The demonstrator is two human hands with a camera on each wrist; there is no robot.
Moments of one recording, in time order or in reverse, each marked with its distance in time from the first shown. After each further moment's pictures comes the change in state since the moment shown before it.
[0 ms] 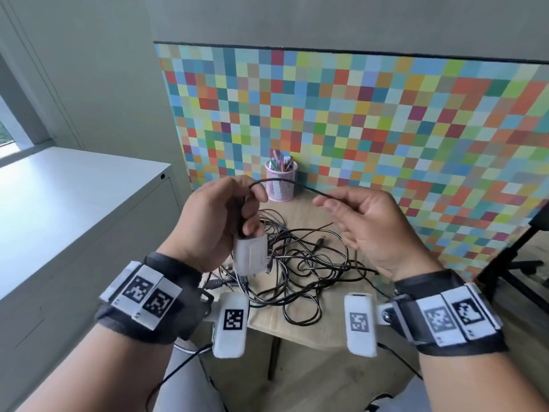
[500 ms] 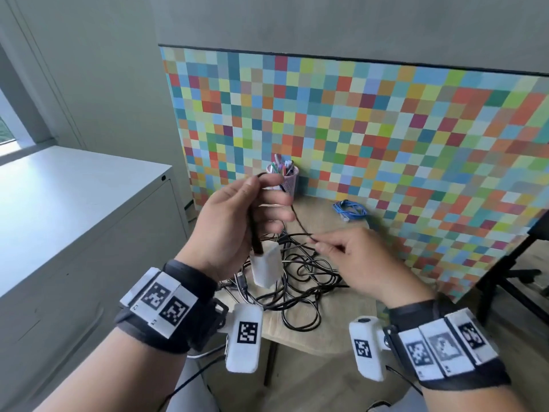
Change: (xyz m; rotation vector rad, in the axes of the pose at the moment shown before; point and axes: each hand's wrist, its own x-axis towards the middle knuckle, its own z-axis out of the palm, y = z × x) left_hand 0.002 -0.010 0.017 -0.149 0.056 0.068; right_hand -0.012 0.029 -0.001 -0.718 -0.115 0.075
